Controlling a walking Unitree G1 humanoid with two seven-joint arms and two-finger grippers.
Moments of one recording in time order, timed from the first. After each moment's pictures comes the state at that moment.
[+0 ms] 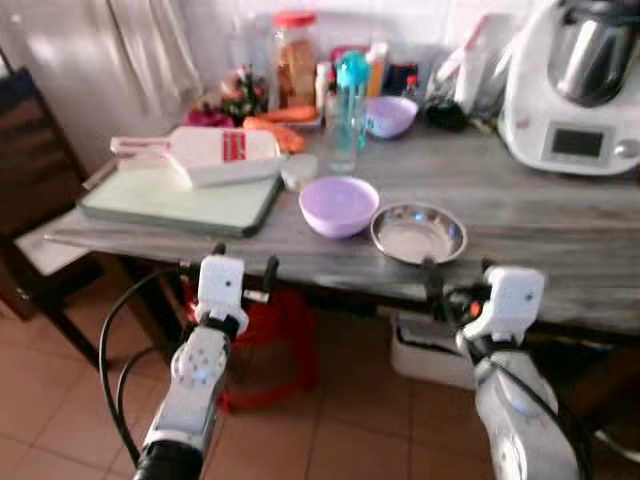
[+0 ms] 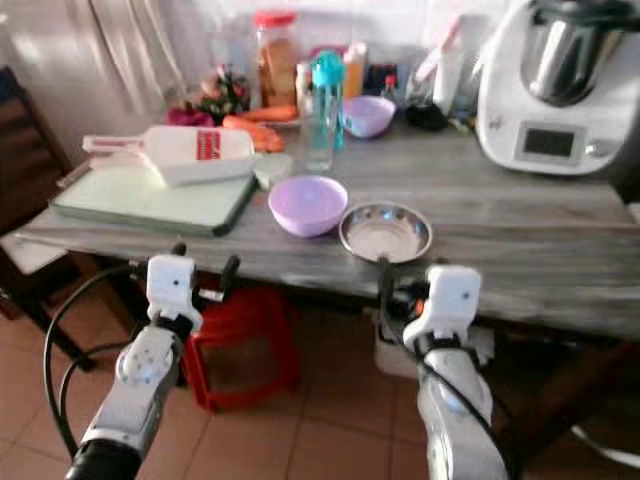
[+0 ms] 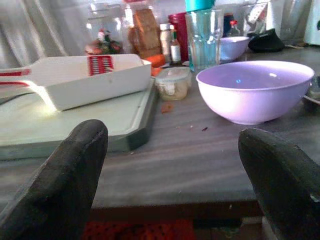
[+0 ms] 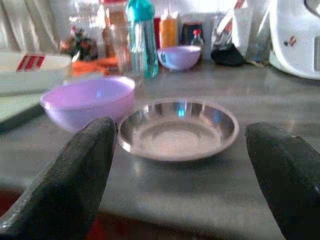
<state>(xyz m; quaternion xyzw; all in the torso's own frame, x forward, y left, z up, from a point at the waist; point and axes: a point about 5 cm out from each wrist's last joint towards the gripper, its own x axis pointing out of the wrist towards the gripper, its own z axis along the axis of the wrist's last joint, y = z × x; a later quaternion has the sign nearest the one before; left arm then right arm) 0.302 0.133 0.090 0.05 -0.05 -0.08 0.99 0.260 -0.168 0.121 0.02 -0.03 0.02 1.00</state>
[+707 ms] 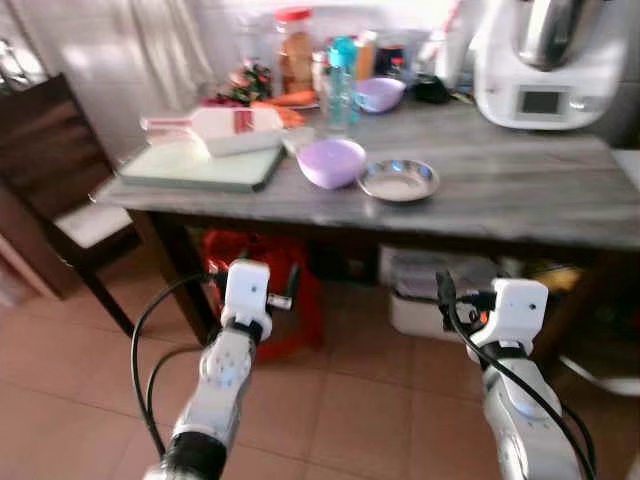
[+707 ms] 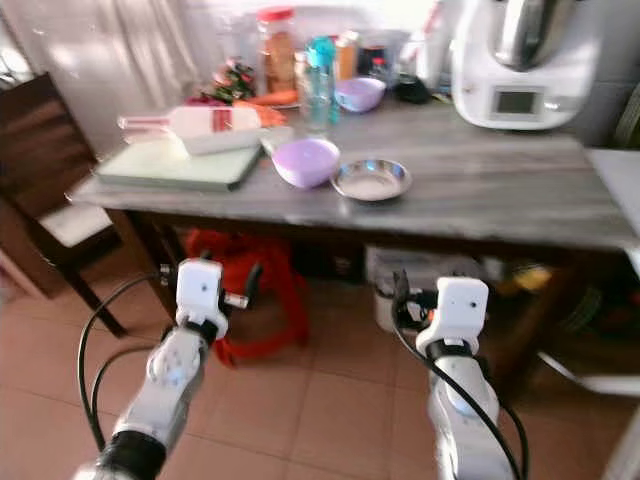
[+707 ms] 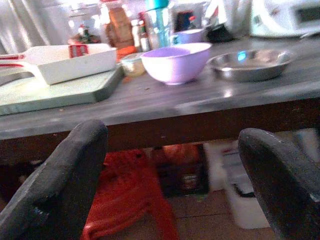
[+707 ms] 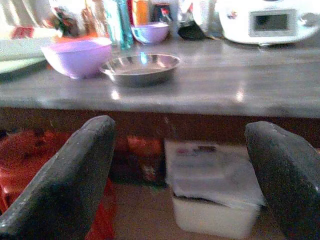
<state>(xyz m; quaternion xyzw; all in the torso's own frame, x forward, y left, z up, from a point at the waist) 0.309 0.110 0.081 0.04 -0.04 -0.11 0.99 0.264 -0.179 0.100 0.00 -0.01 -0.02 1.00</state>
